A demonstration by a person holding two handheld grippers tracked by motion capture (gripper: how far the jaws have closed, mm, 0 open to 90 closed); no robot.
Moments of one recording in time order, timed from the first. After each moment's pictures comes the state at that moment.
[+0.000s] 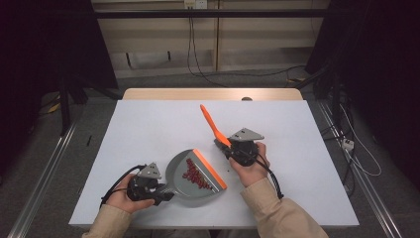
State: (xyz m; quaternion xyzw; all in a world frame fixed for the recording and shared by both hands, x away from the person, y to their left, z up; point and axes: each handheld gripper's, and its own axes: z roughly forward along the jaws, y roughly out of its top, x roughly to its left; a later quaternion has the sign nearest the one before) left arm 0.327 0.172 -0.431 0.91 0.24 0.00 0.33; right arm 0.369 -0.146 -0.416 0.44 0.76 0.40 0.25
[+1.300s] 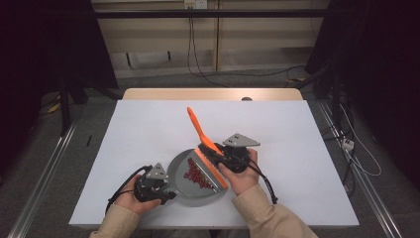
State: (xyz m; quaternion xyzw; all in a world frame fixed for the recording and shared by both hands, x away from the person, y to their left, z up) left arm 0.325 0.158 -0.436 0.91 0.26 0.03 0.32; right arm 0.351 -0.122 -0.410 0.43 0.73 0.48 0.20
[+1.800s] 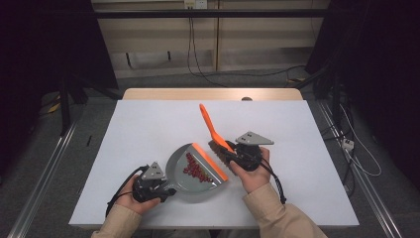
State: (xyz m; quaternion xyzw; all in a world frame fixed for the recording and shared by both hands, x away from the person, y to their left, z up) left arm 0.325 0.164 -0.439 0.89 0.27 0.07 0.36; right arm 0.351 -0.151 -0.406 0.44 0.73 0.48 0.21
